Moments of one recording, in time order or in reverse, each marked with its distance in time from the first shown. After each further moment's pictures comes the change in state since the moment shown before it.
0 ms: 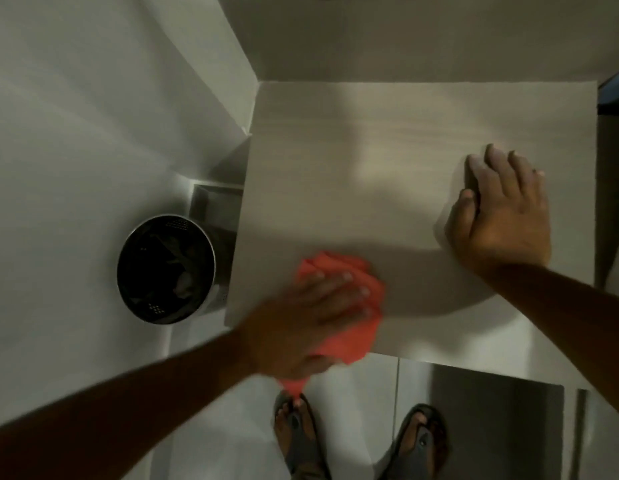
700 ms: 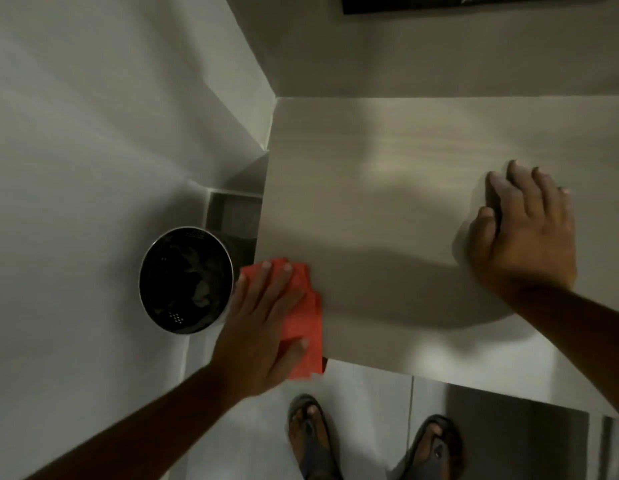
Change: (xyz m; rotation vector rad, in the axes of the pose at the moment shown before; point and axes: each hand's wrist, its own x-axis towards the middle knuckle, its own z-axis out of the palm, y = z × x) left_hand -0.061 -0.022 0.005 -0.191 0.136 -0.596; right_hand 0.001 0.001 0.003 0.017 -0.013 0.010
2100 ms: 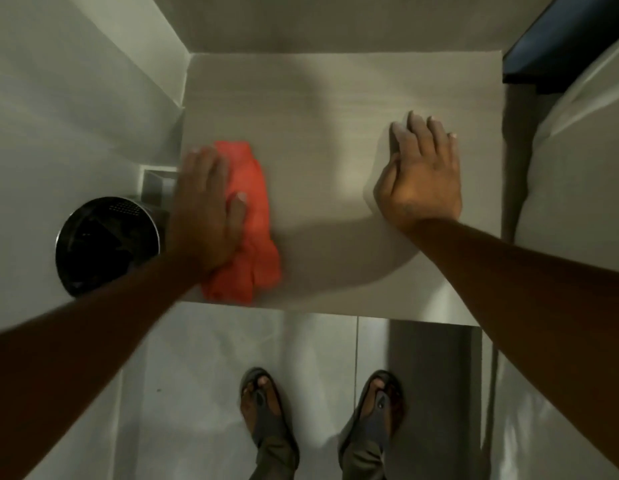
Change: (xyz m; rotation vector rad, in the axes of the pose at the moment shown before) left_hand 0.104 0.019 -0.009 0.092 0.288 -0.174; right_hand 0.002 0.003 0.000 -0.009 -0.072 0.016
